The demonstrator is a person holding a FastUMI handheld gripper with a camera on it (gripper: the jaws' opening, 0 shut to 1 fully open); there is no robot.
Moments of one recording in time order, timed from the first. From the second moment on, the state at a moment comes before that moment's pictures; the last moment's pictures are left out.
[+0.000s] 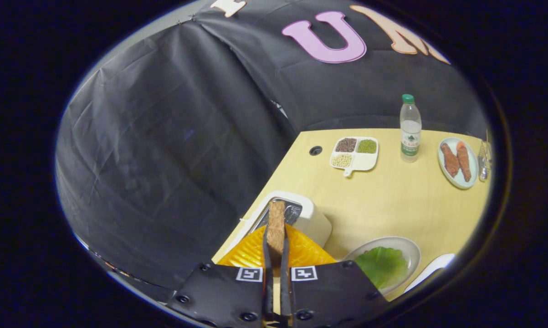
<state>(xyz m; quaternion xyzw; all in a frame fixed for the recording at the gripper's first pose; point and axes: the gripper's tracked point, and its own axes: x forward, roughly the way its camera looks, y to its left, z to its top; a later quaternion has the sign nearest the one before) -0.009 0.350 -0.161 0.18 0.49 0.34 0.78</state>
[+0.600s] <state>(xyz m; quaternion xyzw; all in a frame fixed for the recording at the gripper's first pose) -0.012 0.261 -0.203 0.22 0.50 0.28 0.79</state>
